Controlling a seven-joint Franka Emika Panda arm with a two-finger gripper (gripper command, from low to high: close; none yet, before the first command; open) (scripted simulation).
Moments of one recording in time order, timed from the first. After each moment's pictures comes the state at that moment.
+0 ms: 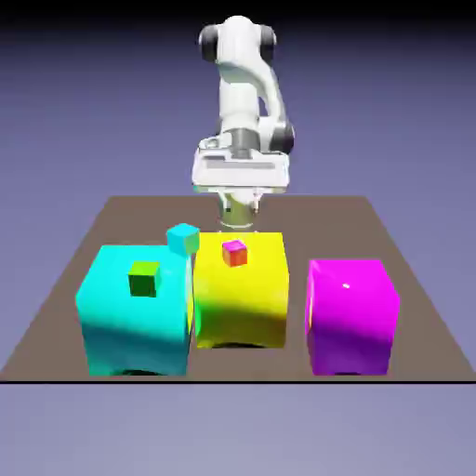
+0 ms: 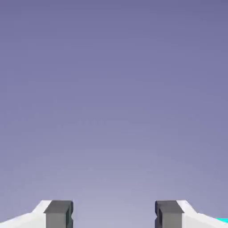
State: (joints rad) arm 0.03 -0.56 0.02 -2.81 -0.05 3.04 0.75
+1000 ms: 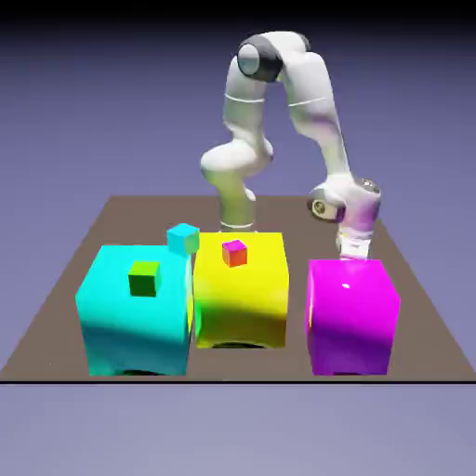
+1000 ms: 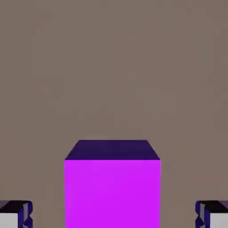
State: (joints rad) arm 0.82 0.25 0.00 -2.69 -0.19 2.86 0.41
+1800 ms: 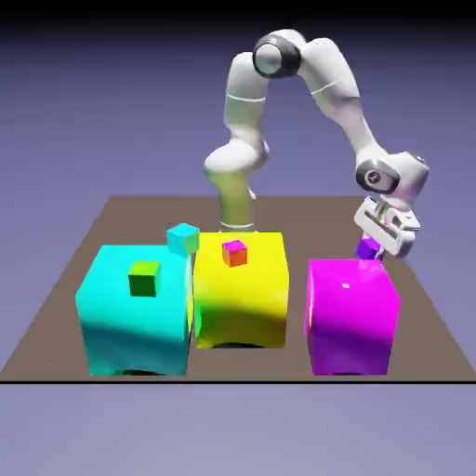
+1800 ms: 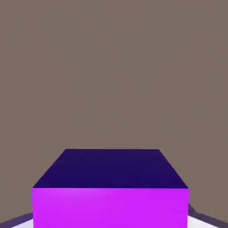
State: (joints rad) arm 1.00 0.13 0.10 -2.36 -0.18 2.18 -0.02
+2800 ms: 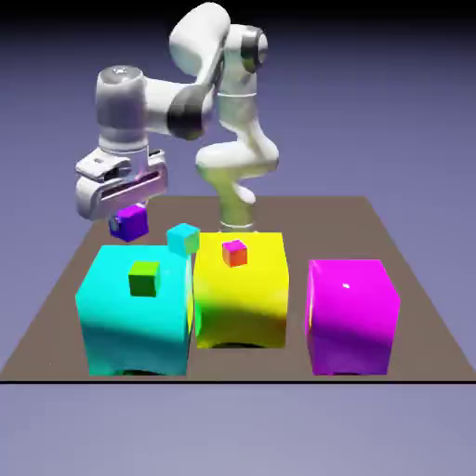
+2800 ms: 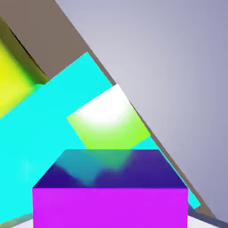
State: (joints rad) arm 0.50 -0.03 -0.76 -1.97 -0.12 1.92 -0.48
